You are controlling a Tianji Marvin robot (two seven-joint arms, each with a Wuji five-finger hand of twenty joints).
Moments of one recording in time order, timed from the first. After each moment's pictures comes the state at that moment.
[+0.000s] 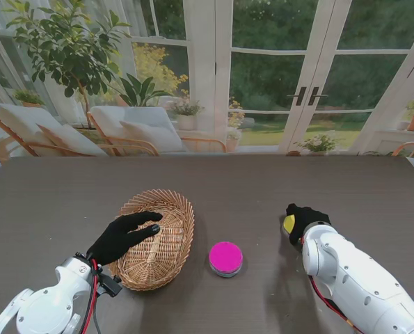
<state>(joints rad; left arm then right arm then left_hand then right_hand) 1.89 -1.11 -1.44 -1.88 0.16 -0.13 -0.09 -1.22 -1.03 0.92 -1.22 -0.89 0.44 0.15 0.89 -0.13 0.01 -0.02 0.64 0.27 0.16 0.42 0.54 0.35 0.08 0.32 0.32 0.37 0.09 0.36 0.09 0.39 0.18 0.58 0.35 -1.00 1.24 -0.16 0.06 -0.21 0.83 0.63 0.44 0.29 0.85 0.48 1.04 0.17 0.88 0.56 0.65 0.35 1.22 0.64</state>
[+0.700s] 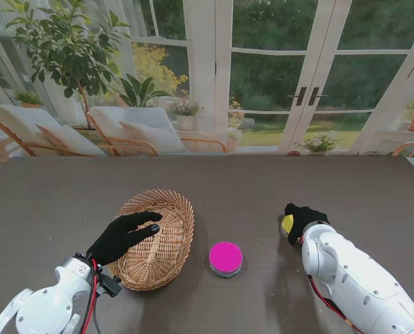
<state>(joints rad) 1.89 -1.11 -1.44 -1.88 0.16 -0.13 -0.10 -1.23 -1.04 0.93 -1.22 -0.91 0.42 0.16 0.89 -0.12 0.00 -0.02 0.64 0.27 0.16 0.42 0.54 0.35 0.08 0.32 0.32 0.37 0.09 0.36 0.09 0.39 0.18 0.58 0.34 -0.99 1.25 -0.18 0.05 -0.21 0.84 0.62 0.45 0.29 0.85 0.49 1.06 0.16 0.87 0.56 0.65 0.35 1.22 0.62</state>
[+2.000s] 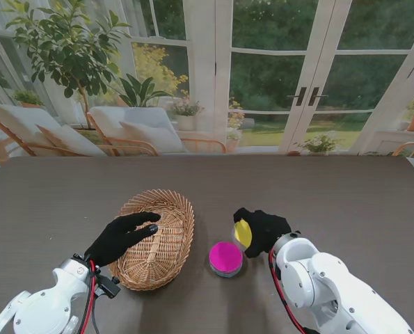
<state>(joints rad) 1.91 -1.11 -1.45 -1.90 0.16 -0.13 -0.09 -1.51 -1.03 1.04 -1.78 -0.96 0.29 0.28 0.89 -0.11 0.00 -0.02 0.64 0.27 0.16 0.42 0.54 0.36 0.08 0.32 0.32 0.37 0.09 0.36 0.09 0.39 0.18 0.58 0.34 -0.99 1.25 -0.18 0.05 -0.21 0.85 0.62 0.45 0.29 0.85 0.49 1.06 0.15 0.87 0.56 0.65 0.34 1.22 0.62</state>
